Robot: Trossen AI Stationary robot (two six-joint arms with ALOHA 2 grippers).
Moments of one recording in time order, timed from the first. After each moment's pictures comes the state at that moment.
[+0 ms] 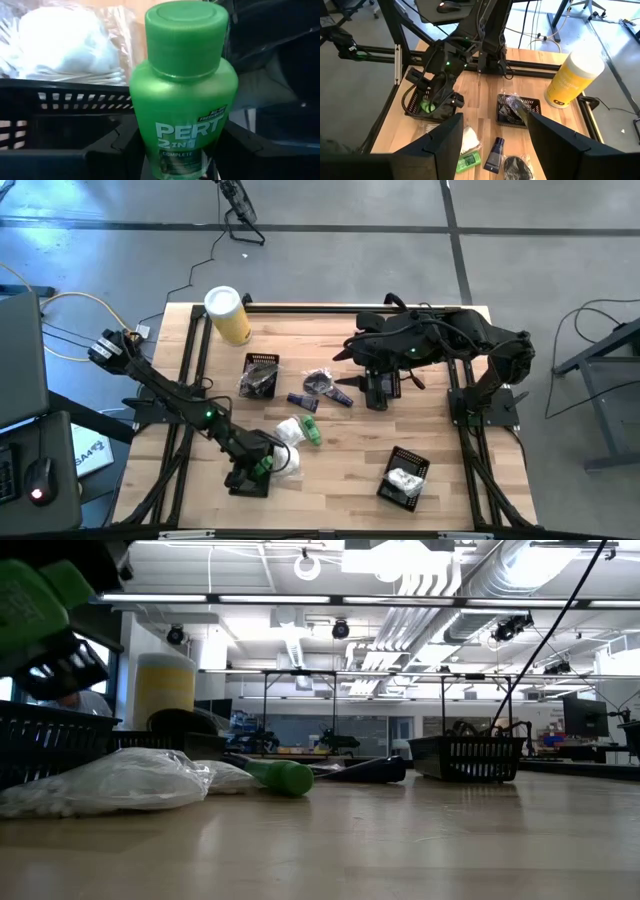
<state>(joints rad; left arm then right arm) -0.56 1.31 0.60 0.02 0.20 -0.69 0.17 1.72 2.33 -1.14 0.13 0.02</state>
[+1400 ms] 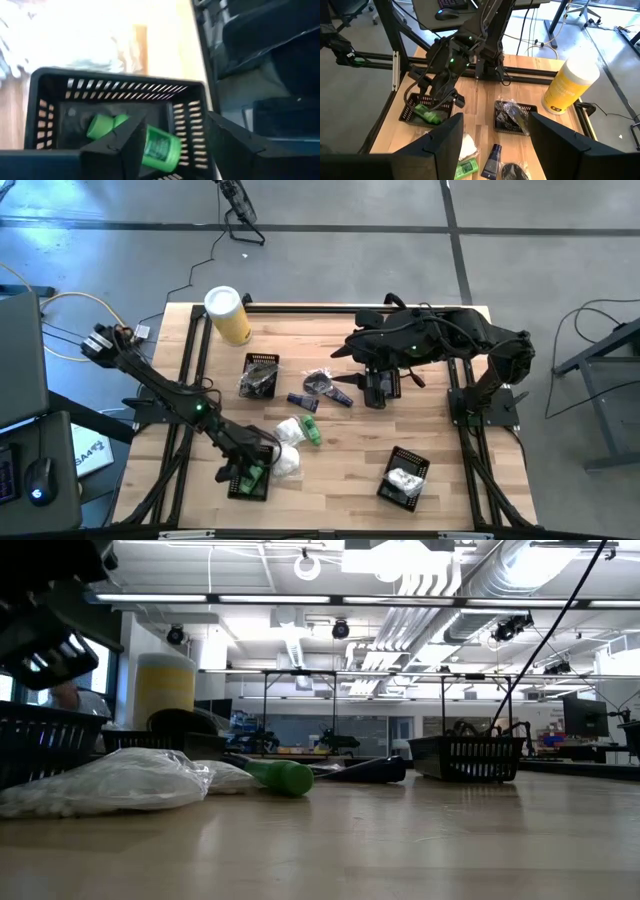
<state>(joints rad) -0.56 1.17 0.55 -0.05 0.20 -0.66 0.17 1.72 2.33 -1.11 0.14 0.00</state>
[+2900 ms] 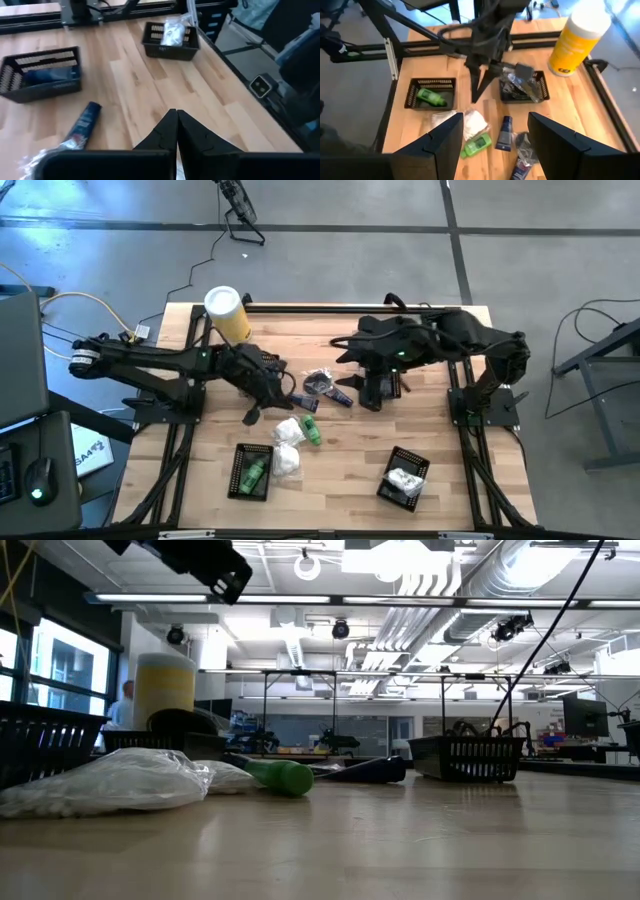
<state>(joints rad) 0.02 1.12 0.86 -0.23 0.38 0.14 0.16 1.75 2.33 -1.22 0.14 0.19</state>
